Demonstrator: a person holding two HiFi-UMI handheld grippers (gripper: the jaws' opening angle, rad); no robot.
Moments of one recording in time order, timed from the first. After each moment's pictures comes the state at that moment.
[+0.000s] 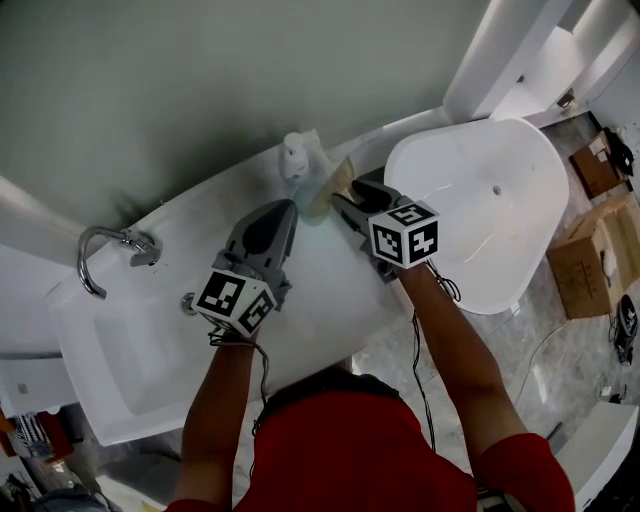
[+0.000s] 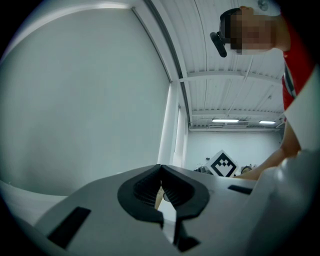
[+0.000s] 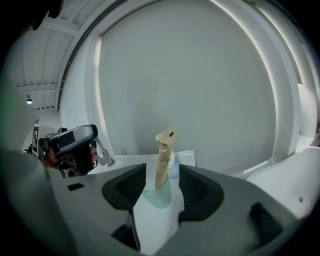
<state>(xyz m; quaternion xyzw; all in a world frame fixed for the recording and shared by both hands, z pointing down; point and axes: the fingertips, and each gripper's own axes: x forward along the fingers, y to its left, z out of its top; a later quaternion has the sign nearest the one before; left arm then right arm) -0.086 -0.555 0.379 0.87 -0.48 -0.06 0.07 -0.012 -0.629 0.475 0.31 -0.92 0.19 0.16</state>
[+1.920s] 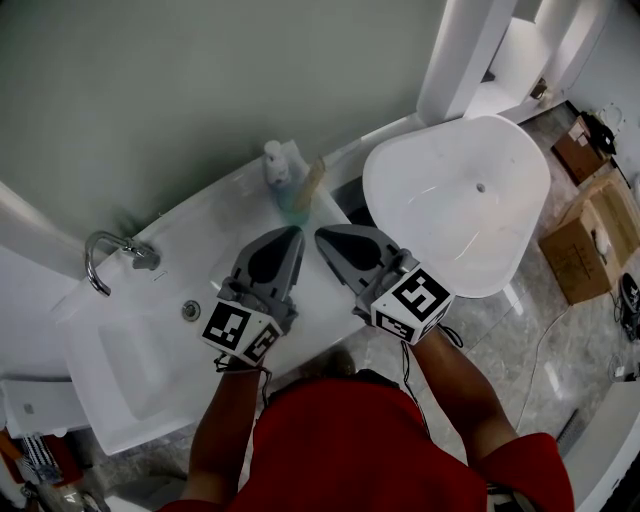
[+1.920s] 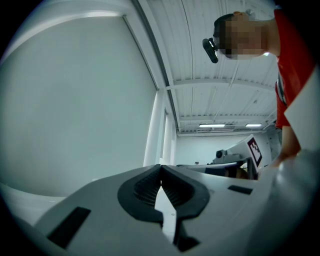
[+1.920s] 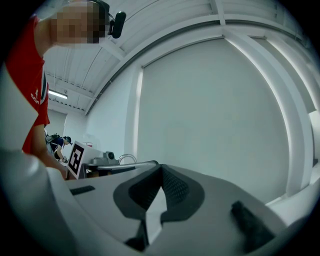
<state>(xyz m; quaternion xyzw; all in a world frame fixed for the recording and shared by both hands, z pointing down) -0.030 -0.470 0.337 0.90 -0.43 -0.09 0.03 -0.007 -0.468 0.343 0.25 -0.97 0.02 0.00</state>
